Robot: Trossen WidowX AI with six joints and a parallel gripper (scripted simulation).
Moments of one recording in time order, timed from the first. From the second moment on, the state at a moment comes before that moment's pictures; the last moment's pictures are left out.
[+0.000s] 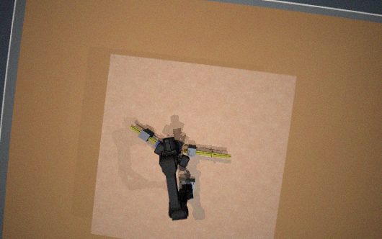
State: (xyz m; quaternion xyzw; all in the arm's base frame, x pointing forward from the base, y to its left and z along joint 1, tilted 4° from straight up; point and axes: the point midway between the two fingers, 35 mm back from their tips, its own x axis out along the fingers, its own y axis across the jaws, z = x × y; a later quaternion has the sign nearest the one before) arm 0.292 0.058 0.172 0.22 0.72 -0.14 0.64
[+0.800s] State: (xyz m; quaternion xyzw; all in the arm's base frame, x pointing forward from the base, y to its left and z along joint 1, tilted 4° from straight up) arm 0.283 0.011 0.140 0.53 0.65 -0.32 0.45
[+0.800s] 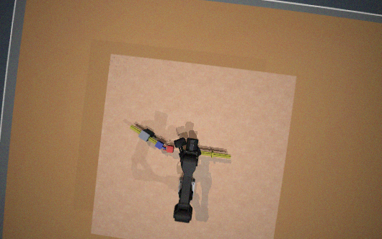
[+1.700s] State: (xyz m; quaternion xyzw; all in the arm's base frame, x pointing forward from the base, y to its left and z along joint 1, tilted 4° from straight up) arm 0.278 -0.033 0.125 0.62 0.59 -0.36 0.38
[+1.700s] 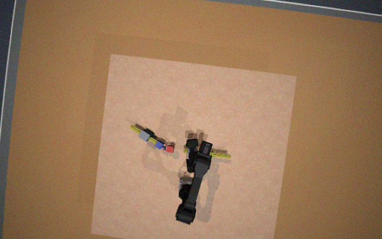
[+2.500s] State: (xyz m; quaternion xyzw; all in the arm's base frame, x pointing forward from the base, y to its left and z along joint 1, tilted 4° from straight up) arm 0.272 -0.144 0.122 0.35 0.66 -0.20 0.63
